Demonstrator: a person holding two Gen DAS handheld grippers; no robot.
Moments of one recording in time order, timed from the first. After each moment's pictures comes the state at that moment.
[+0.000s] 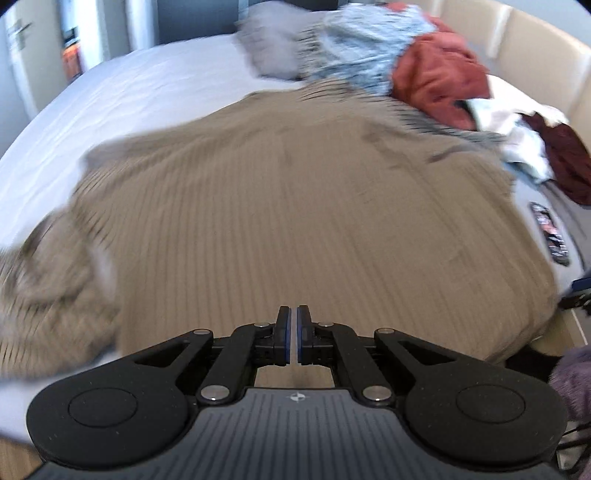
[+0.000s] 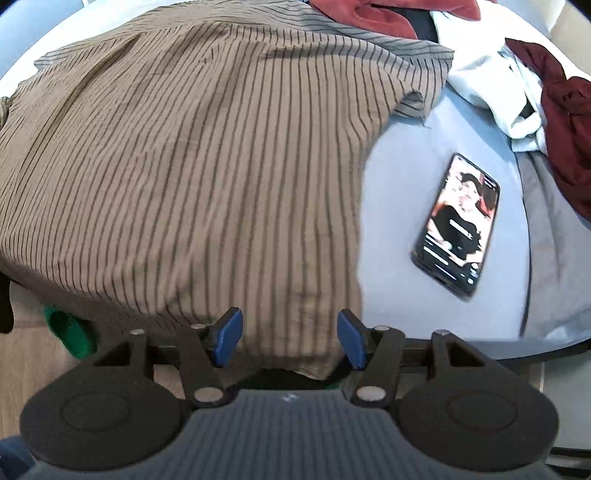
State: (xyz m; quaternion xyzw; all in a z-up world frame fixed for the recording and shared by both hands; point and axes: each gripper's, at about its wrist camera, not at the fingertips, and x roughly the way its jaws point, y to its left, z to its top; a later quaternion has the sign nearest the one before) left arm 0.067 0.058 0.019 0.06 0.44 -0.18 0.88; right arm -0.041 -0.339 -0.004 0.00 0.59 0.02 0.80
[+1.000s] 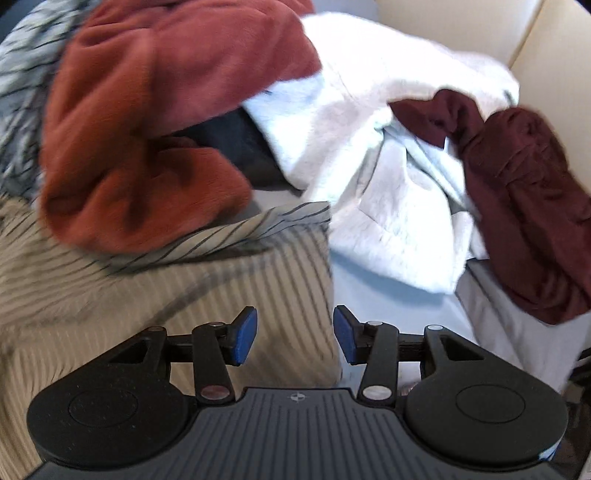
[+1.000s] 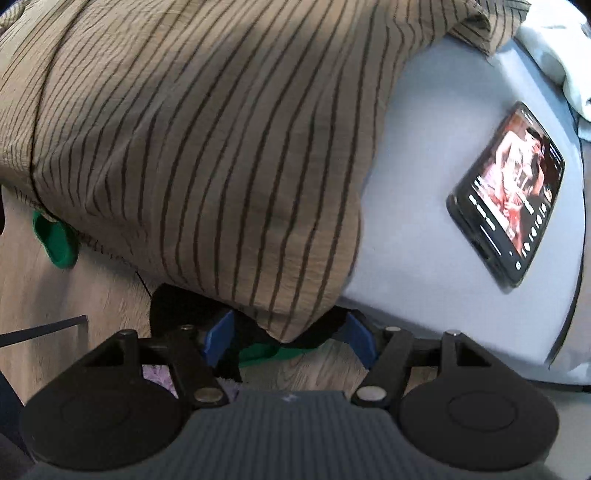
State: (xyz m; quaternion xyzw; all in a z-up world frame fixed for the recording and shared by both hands) left arm 0.262 -0.454 -0.031 0.13 0.49 -0.32 0.80; right arm -0.023 -0.355 -0.084 -0.08 0.66 0.11 0.74
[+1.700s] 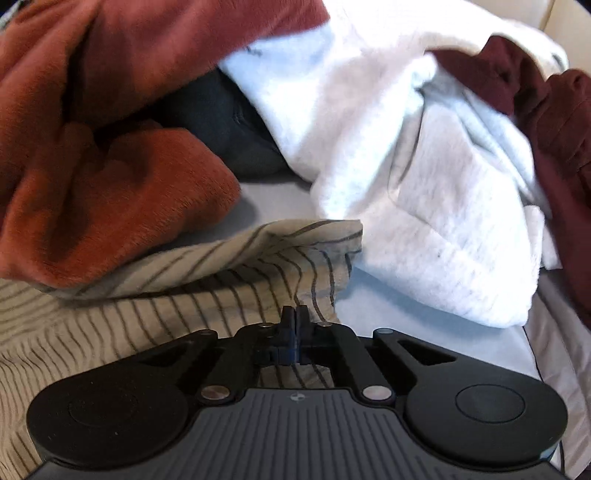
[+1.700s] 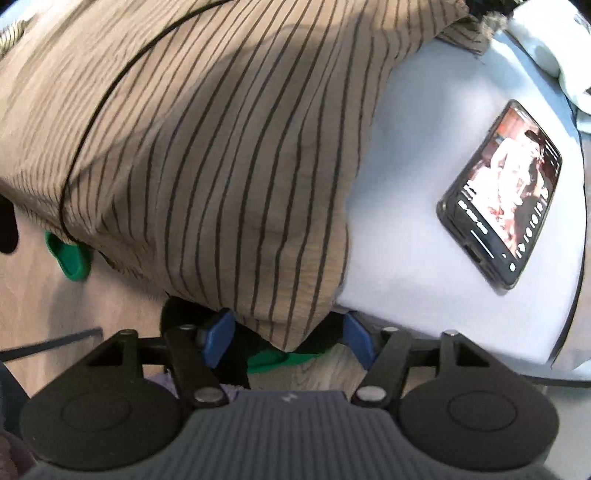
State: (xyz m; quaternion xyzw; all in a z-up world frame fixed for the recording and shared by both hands) left arm 0.289 -0.476 -0.100 0.15 0.47 -0.30 0.81; right arm -0.019 -0.356 -0.067 -0.03 0.66 0.11 0.74
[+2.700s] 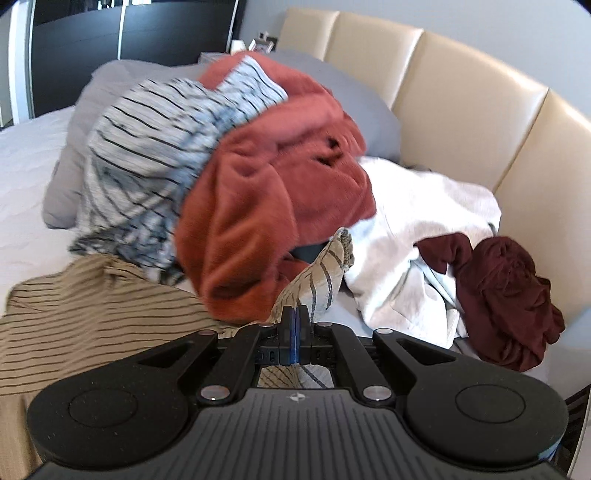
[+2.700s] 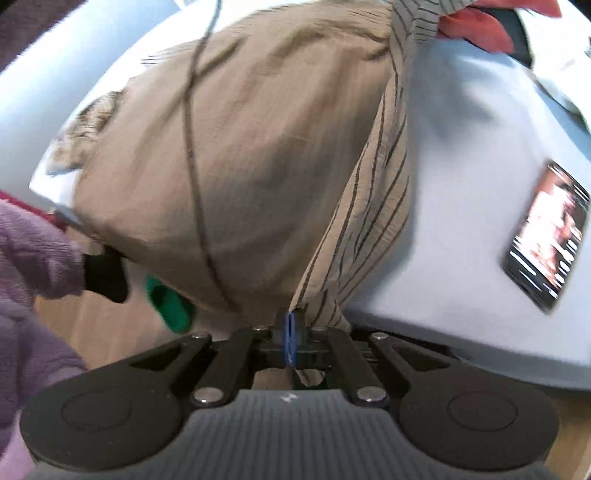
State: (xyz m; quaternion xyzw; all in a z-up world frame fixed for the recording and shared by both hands) left arm 0.286 -0.283 0.109 0.03 0.39 -0.32 0.86; right arm -0.043 -0.336 0.015 0.08 0.58 0.22 0.78
